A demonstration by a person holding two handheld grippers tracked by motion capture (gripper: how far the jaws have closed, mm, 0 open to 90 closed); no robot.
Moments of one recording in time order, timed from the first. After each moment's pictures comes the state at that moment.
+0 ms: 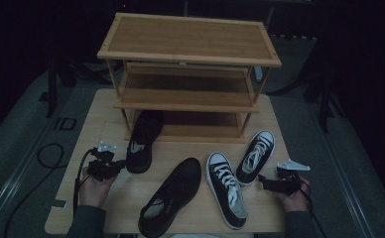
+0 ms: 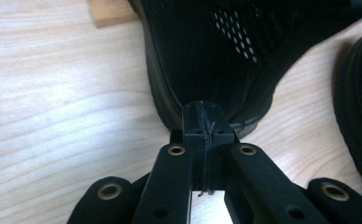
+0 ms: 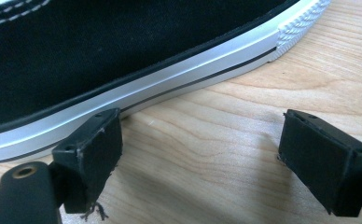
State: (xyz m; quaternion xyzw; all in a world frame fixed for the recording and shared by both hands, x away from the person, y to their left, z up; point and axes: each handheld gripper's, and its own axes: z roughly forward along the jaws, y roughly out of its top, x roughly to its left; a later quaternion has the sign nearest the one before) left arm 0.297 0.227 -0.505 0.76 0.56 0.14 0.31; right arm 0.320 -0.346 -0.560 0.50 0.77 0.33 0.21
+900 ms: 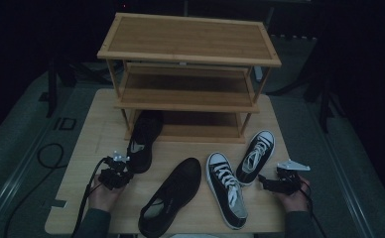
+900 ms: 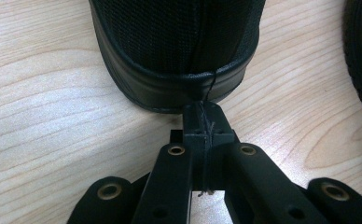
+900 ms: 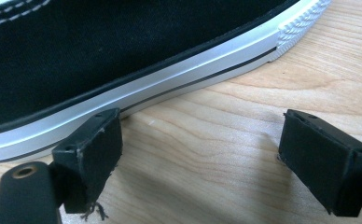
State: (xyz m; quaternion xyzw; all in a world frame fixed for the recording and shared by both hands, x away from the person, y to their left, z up) left arm 0.292 0.202 -0.532 0.79 0.54 0.12 0.27; right arm 0.319 -0.346 -0.560 0.50 0.77 0.33 0.21
